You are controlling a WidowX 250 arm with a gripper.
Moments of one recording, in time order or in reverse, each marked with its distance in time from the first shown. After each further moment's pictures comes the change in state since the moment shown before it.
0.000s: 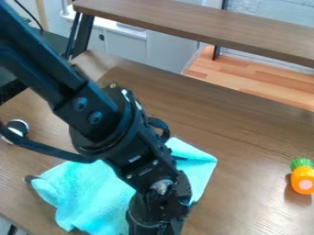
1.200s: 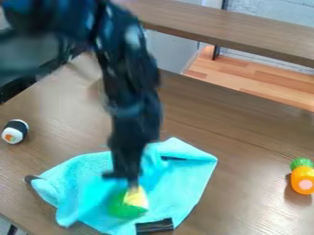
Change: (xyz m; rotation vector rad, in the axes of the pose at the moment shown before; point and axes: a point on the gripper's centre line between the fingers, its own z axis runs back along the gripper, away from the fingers) arm -0.029 0.072 0.078 -0.076 -0.039 0.257
